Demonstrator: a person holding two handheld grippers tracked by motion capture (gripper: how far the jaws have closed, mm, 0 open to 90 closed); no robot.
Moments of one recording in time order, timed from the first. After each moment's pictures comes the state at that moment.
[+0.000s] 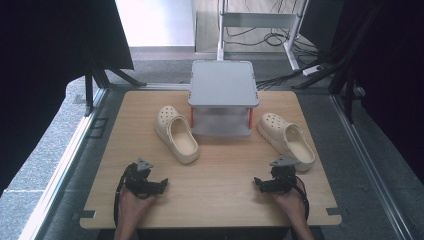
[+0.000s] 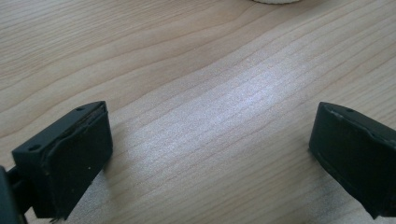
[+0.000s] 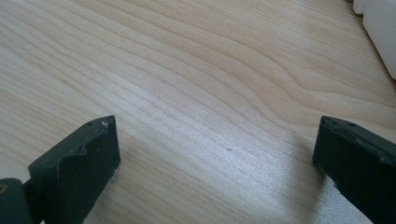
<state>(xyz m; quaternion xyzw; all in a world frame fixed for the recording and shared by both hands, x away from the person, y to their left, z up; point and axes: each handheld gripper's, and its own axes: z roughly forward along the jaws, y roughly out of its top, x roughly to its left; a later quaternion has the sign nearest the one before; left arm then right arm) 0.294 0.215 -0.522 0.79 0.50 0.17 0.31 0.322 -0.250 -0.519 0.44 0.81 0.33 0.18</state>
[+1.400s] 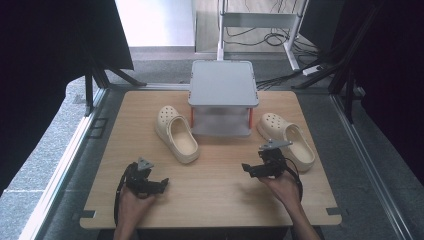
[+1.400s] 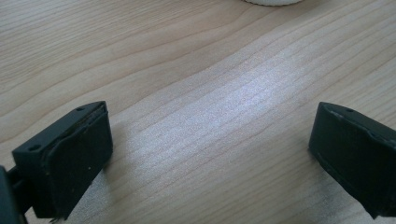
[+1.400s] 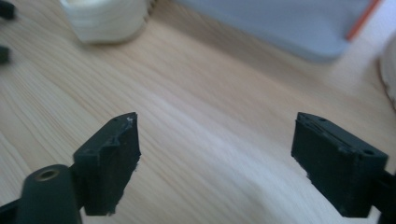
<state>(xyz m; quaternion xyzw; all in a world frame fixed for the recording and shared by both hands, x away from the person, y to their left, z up) 0.296 0.214 -0.522 0.80 0.49 0.17 0.31 0.346 -0.210 -0.460 0.40 0.82 0.38 0.12</state>
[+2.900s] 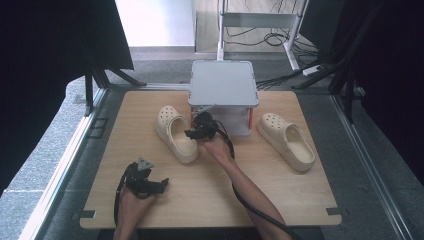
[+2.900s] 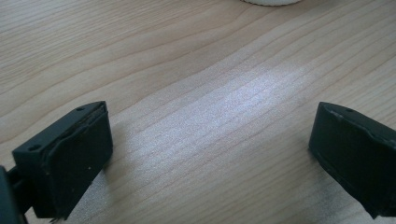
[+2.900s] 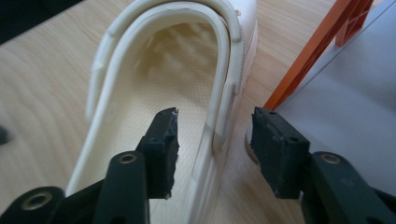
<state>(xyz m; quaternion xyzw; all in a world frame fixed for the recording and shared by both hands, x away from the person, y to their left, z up) 0.296 0.214 -0.522 0.80 0.49 0.17 0.31 0.470 -0.013 -0.462 0.34 0.85 0.39 0.09</state>
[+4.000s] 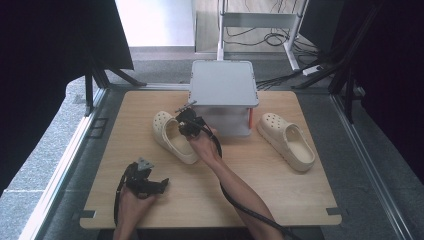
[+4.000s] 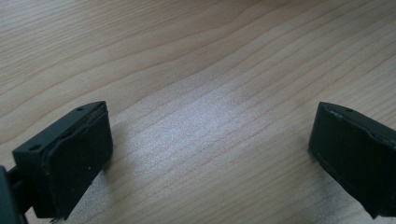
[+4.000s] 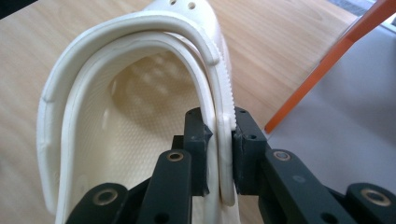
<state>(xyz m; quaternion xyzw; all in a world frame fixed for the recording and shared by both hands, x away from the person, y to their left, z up) 0.296 0.214 -0.522 0.80 0.49 0.17 0.31 0.456 0.035 -0.435 0.36 0.86 0.32 0.16</state>
